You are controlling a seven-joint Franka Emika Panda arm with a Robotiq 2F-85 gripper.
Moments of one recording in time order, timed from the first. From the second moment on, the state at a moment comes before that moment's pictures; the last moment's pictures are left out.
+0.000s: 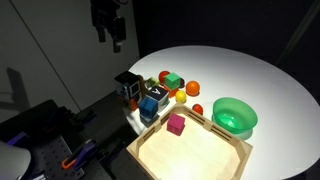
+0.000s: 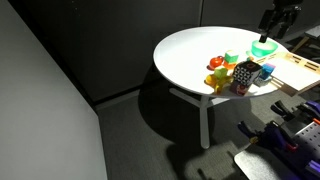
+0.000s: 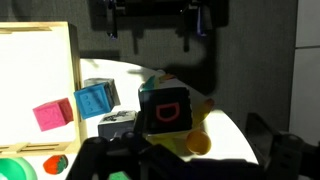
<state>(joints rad) -0.03 -0.25 -0.07 -2.44 0.07 2.03 -0.06</state>
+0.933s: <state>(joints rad) -0.03 -0.07 -0.06 -2.49 -0.13 2.33 0.02</state>
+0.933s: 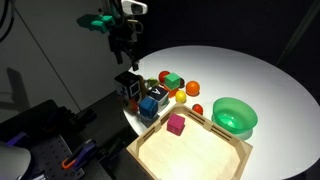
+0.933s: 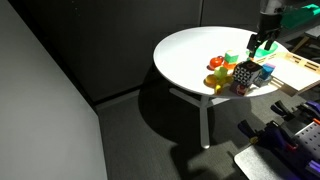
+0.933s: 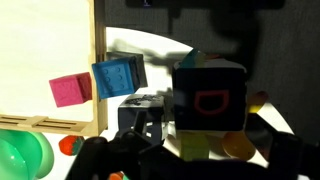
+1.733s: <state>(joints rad) -0.02 -0.01 -0.04 -2.52 -0.17 2.44 0.06</state>
